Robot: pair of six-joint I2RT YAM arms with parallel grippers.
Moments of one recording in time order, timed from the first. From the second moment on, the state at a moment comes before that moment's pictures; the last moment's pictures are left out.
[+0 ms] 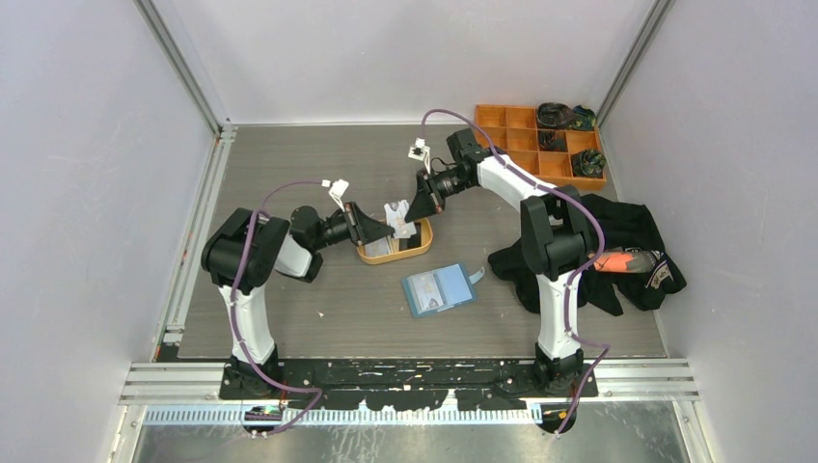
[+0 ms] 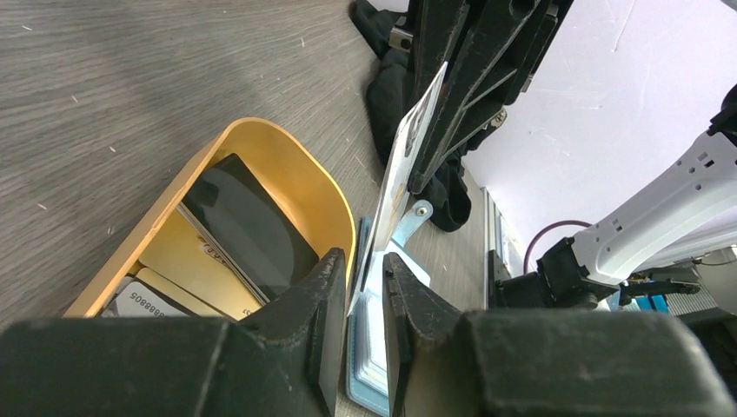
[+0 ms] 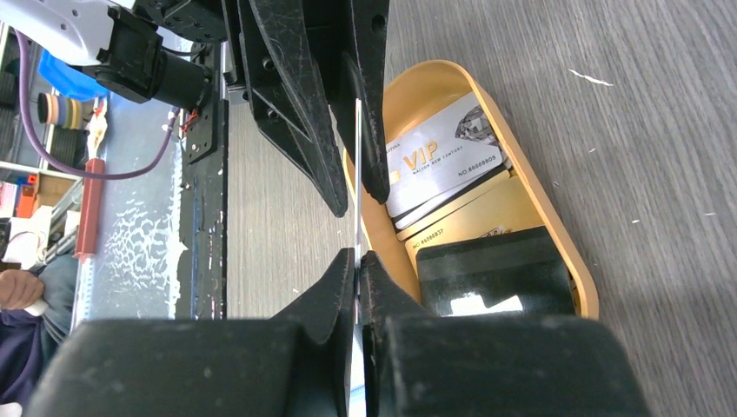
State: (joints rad) left arm -0.31 1.98 0.62 1.38 0.84 -0.89; right arm 0.37 2.11 1.65 -0.66 -1.16 -0.38
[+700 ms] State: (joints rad) left arm -0.31 2.02 0.64 1.38 0.87 -0.93; right arm 0.37 2.14 1.67 -0.68 -1.13 -0.39
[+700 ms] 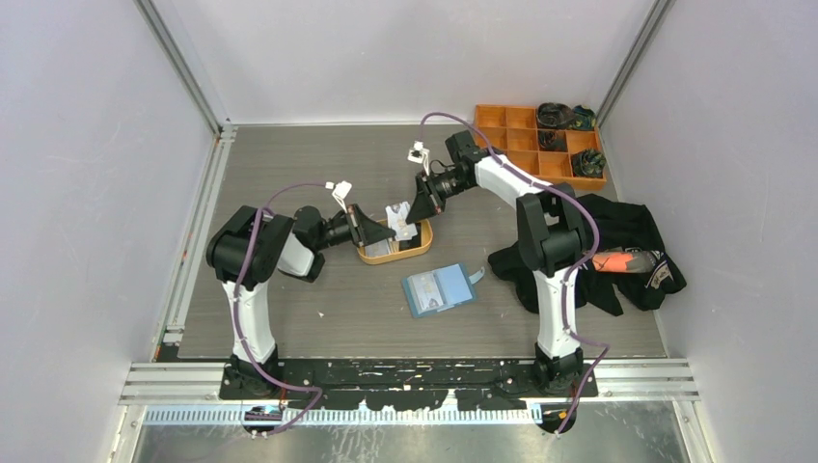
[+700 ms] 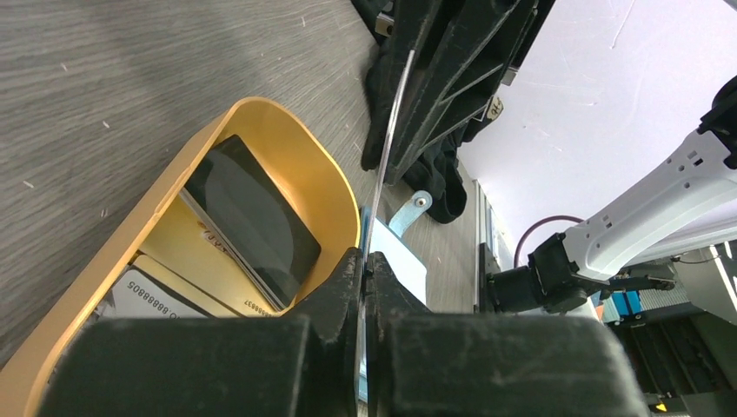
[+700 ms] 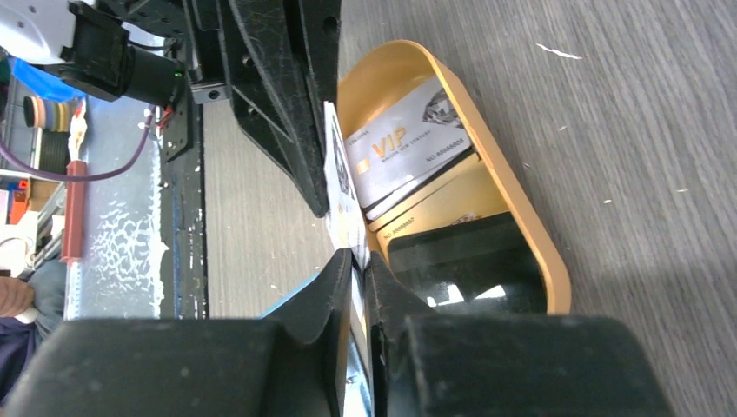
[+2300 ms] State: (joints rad) left arm -0.30 2.04 0.64 1.38 0.82 -0.95; right arm 0.34 2.21 1.67 -0.51 -1.07 -0.20
